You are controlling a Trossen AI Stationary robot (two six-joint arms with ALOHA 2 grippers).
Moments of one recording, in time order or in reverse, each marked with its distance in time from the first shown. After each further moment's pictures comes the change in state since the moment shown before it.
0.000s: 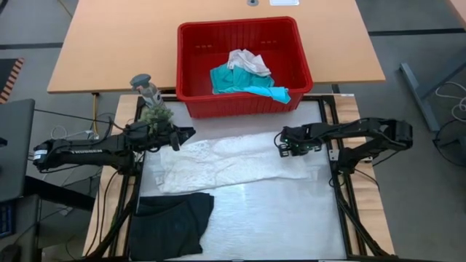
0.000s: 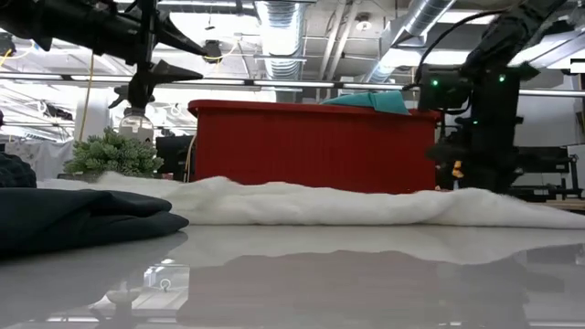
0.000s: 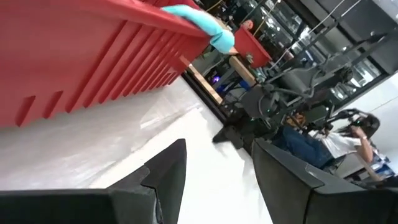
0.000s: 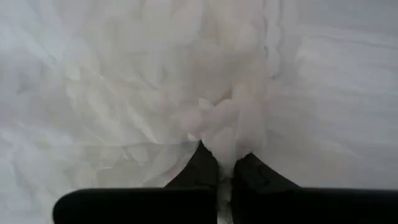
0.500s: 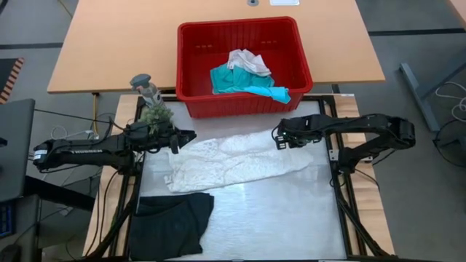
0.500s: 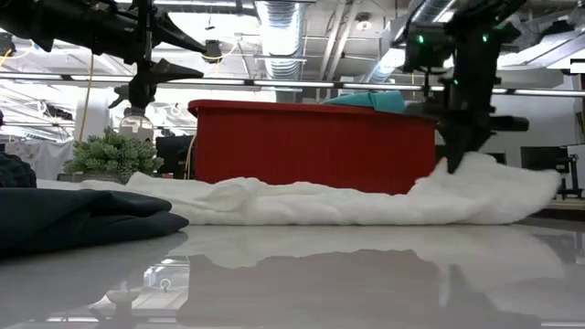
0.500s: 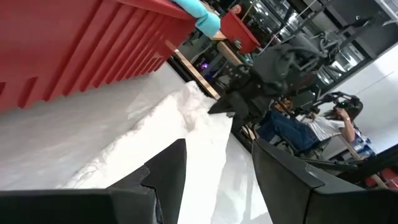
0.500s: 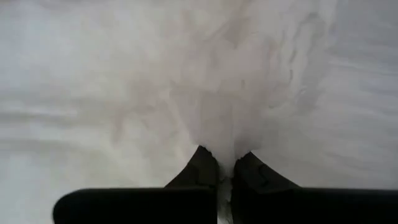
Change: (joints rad) left arm 0.000 0.000 0.000 -0.002 0.081 0.001; right arm 0.067 -0.037 0.231 -0.133 0.053 0.029
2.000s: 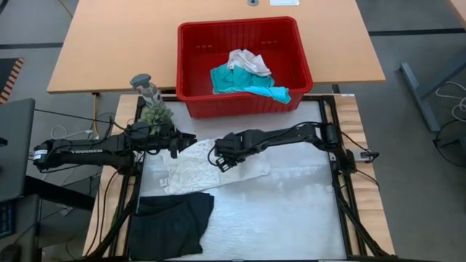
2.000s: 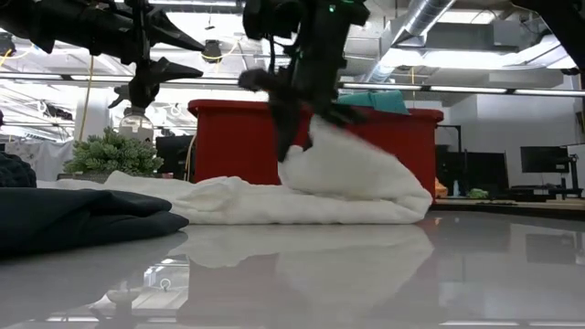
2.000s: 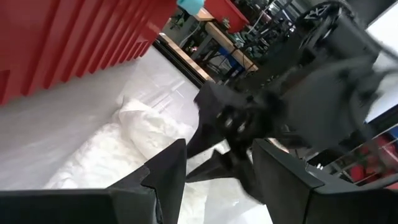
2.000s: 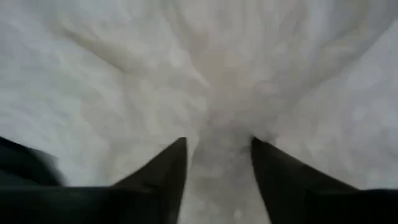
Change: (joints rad) left arm 0.000 0.000 0.000 -0.023 0.089 0.070; right arm 0.241 0.805 0.941 -0.037 -0.036 -0.176
